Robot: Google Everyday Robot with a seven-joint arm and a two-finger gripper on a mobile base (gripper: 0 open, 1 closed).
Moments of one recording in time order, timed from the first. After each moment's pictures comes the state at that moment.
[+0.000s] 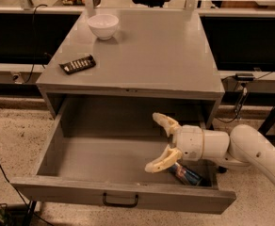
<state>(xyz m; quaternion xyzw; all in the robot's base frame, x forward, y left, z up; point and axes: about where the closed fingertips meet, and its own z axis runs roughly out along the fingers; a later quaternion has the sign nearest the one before) 0.473 -0.036 0.745 -0.44 0.58 0.46 0.52</state>
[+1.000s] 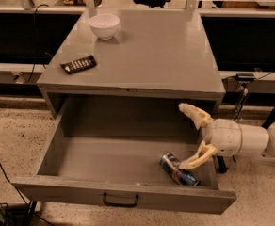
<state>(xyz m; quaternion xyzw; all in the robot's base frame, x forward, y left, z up) 0.464 -0.113 0.785 -0.47 0.53 0.43 0.56</state>
